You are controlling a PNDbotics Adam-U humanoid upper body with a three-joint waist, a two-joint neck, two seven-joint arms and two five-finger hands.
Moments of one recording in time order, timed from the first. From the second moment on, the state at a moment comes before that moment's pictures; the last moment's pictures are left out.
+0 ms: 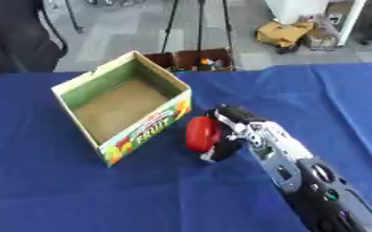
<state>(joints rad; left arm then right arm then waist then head) -0.55 0.37 0.07 -1.99 -0.04 -0.36 0.55 -0.84 -0.30 0.28 -1.29 0.91 0.22 0.46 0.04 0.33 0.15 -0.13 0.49</state>
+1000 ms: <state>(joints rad) -0.55 0.37 0.07 -1.99 -0.04 -0.36 0.55 -0.83 -0.31 0.28 -1.36 0.87 0.26 0.38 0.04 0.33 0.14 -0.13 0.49</state>
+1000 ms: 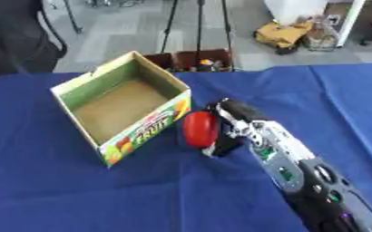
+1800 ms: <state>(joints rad) -0.55 0.37 0.07 -1.99 -0.04 -0.36 0.55 -0.89 -0.36 0.24 -1.57 0.71 0.33 0.39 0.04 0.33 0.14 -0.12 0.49</state>
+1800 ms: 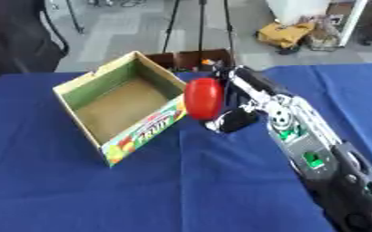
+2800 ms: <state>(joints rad) -0.57 0.36 0.05 -1.99 -0.02 -0.36 0.53 -1.12 -0.18 0.17 -1.23 0.85 0.37 0.29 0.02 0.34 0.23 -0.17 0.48</state>
